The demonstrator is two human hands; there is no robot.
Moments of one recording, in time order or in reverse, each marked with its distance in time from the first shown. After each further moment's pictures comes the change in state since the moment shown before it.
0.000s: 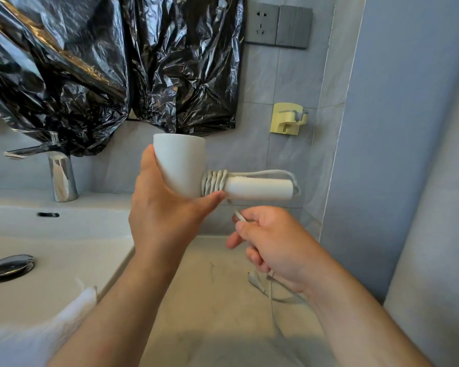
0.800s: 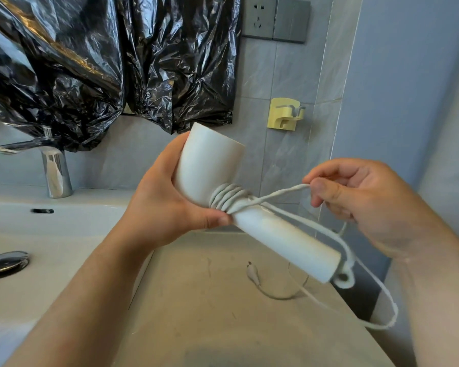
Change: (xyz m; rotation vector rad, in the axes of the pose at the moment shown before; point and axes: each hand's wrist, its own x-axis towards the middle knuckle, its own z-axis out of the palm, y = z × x) left_hand 0.016 0.001 -0.023 -0.351 -0.515 0.198; right_hand -0.023 -0.027 -0.093 -0.010 0.149 -0.325
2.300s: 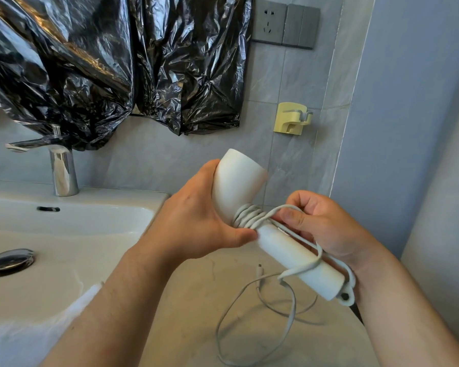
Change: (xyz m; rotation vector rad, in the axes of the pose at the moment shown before) left_hand -0.005 -0.005 0.018 0.358 -0.117 -0.089; right_hand 0.014 0.048 0.038 0.290 -0.164 0.257
